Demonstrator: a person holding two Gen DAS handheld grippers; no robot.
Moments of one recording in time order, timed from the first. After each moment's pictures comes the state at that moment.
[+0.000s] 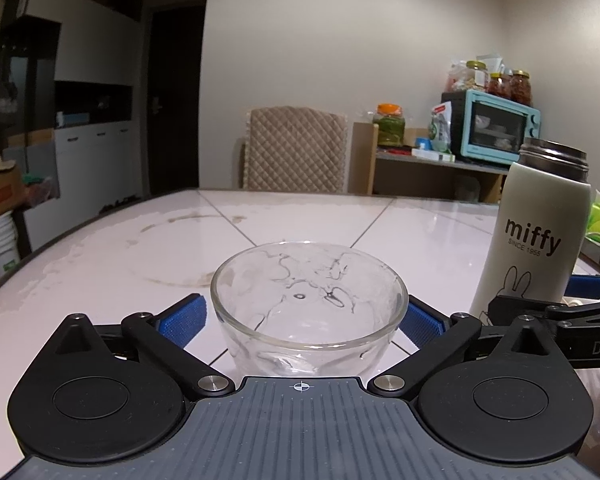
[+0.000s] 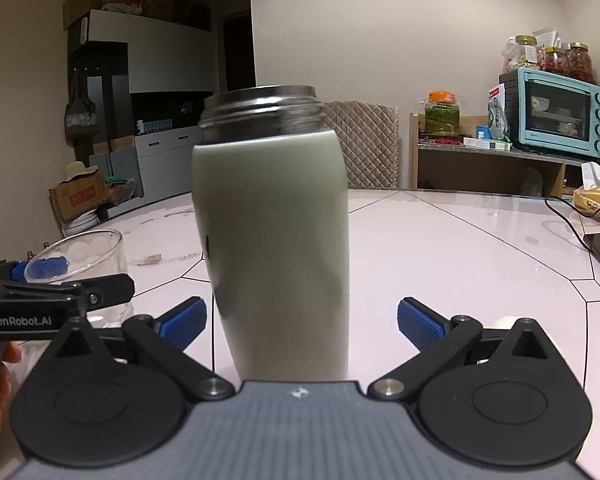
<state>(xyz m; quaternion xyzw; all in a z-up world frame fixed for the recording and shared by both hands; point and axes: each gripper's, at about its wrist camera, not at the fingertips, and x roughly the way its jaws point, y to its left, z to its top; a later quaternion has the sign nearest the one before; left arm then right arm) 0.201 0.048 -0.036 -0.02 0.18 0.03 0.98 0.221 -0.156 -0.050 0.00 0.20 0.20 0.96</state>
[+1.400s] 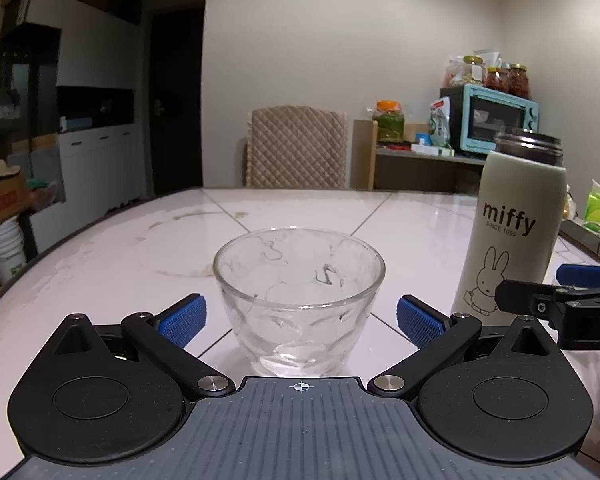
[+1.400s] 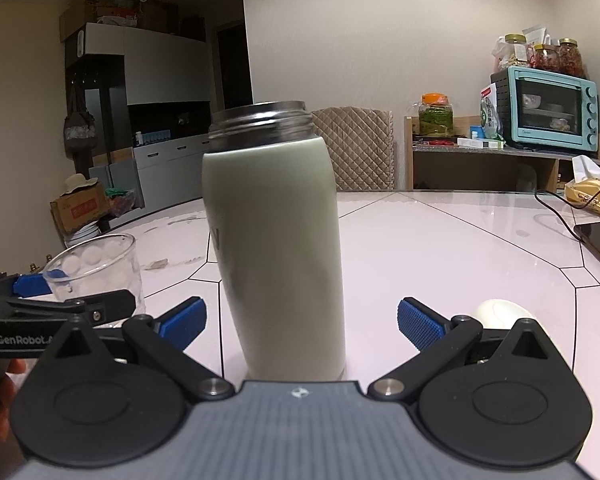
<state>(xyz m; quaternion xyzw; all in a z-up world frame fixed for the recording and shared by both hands) 0.179 0.041 -0.035 -0.01 0.18 0.03 0.98 0.201 -0.167 -0.048 0.02 0.19 0.20 0.96</state>
